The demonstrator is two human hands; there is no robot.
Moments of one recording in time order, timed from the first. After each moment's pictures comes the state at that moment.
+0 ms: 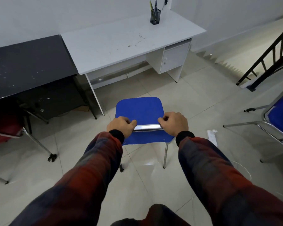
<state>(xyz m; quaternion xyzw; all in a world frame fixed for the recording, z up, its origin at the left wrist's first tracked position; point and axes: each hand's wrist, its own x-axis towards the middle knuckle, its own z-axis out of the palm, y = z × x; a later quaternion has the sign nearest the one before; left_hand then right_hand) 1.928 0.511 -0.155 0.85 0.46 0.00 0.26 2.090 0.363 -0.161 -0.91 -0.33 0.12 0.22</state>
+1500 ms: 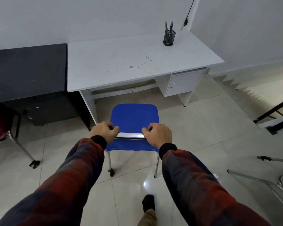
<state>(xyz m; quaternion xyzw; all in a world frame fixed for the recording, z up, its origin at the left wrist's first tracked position) 2.102 0.610 -0.168 0.79 0.54 0.05 0.28 2.287 0.480 -0.164 -0.87 -0.42 0.15 0.20</state>
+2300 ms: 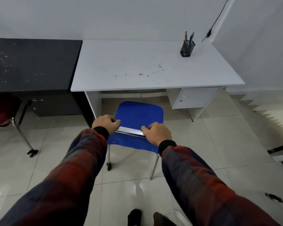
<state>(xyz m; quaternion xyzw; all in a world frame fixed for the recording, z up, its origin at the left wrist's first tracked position) 2.185 0.669 -0.156 0.74 0.62 0.06 0.25 2.375 0.566 -0.163 -0.83 -0.49 0.22 0.13</state>
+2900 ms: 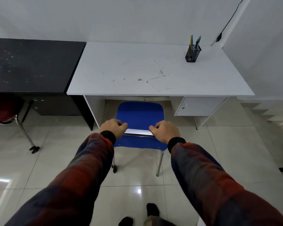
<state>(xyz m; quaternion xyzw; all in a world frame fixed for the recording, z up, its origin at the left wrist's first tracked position) 2.279 0.675 -0.158 0.70 0.65 0.06 0.28 2.491 0.605 -0.160 -0.79 -0.56 0.23 0.11</state>
